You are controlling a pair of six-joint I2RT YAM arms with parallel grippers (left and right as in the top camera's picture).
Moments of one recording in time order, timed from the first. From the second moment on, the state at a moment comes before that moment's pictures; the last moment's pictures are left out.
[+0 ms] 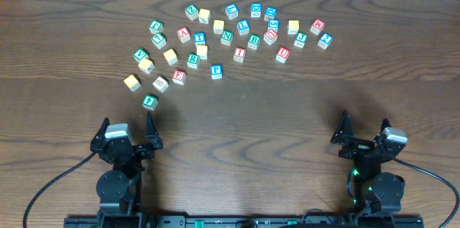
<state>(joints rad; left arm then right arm) -0.02 0.01 0.02 -0.11 -0.13 -0.08 0.01 0.01 0.01 -0.06 0.13 0.25</state>
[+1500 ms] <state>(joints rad) -0.02 0.01 0.02 -0.10 -0.13 -0.08 0.01 0.01 0.01 -0.06 0.08 0.09</state>
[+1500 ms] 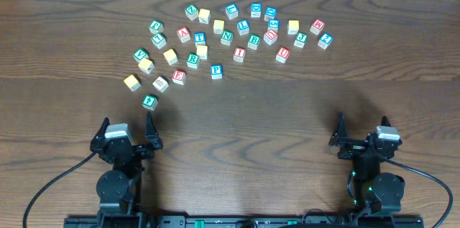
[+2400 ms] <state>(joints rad) -0.02 0.05 0.03 -0.10 -0.14 -0.08 0.01 0.01 0.01 -0.02 0.06 0.05</state>
